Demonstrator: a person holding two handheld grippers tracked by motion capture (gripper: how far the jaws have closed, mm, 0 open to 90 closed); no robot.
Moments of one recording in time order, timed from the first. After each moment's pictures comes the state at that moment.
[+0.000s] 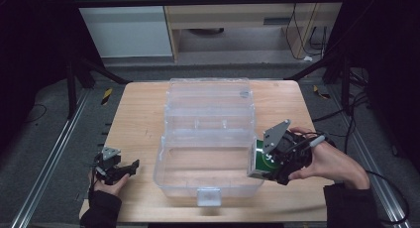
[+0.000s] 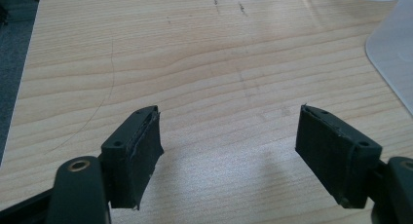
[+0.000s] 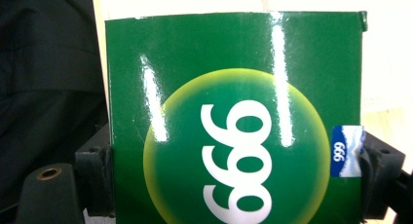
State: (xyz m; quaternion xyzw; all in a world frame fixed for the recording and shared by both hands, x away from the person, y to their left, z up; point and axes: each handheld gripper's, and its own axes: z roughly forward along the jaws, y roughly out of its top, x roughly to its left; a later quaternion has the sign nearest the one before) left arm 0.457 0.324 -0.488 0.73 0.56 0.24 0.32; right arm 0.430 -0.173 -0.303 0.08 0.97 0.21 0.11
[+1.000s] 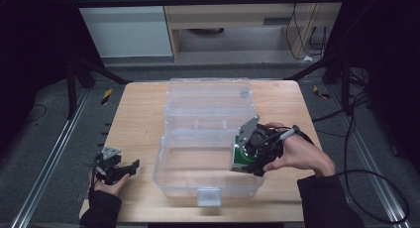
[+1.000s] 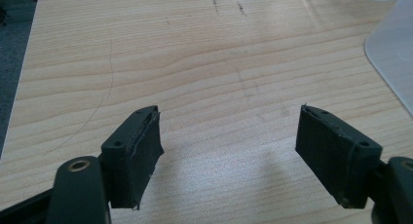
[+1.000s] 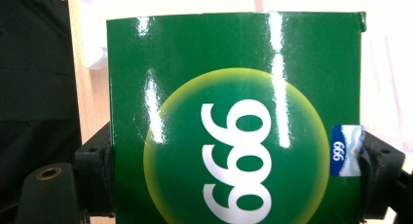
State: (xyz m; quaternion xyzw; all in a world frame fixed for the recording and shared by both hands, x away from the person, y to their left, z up) left arm 0.458 0.324 -0.489 0.73 0.55 0.24 0.32; right arm 0.459 -0.126 -0.322 0.06 0.97 0.19 0.11
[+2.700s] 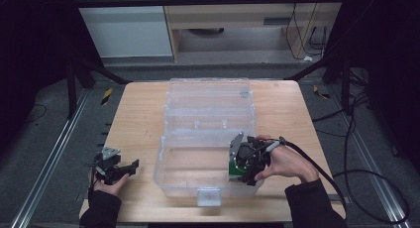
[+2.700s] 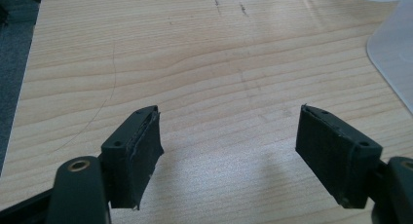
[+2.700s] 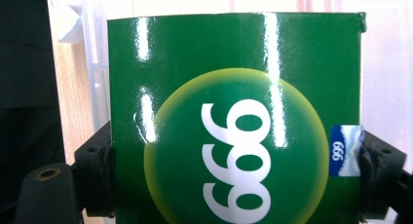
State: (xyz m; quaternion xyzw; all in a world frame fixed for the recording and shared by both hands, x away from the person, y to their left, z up) left arm 0.458 0.325 -0.488 0.73 0.56 0.24 0.32; right arm 0.461 -0.108 -0.376 0.05 0.98 0.14 0.09
